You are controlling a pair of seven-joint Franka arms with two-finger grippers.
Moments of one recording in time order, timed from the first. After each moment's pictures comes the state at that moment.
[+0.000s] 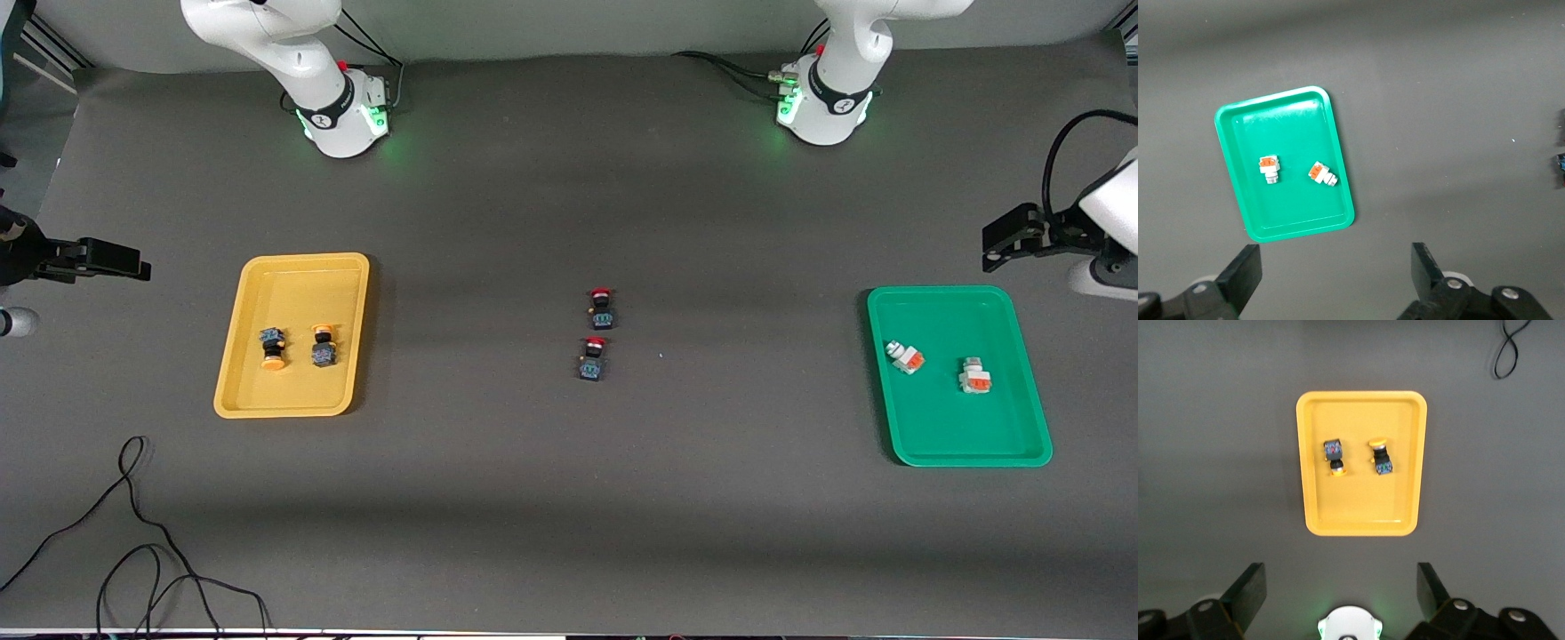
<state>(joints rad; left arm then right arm) -0.14 0.10 0.10 -1.45 0.03 1.53 0.14 0.14 0.22 -0.22 -1.29 0.03 1.32 -0.06</state>
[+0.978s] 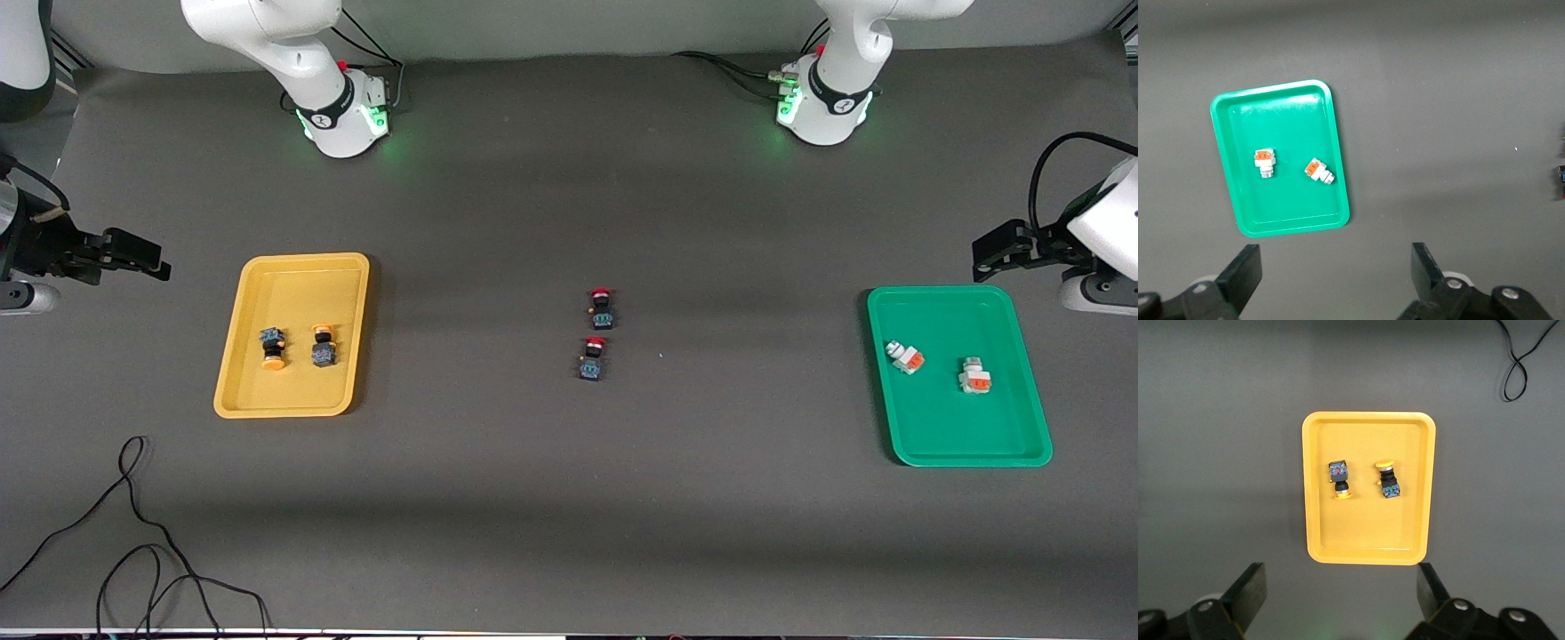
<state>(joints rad) -0.16 0.10 0.11 -1.47 0.03 1.55 0.08 0.13 0.03 -0.19 -1.62 0.03 1.57 -0.06</state>
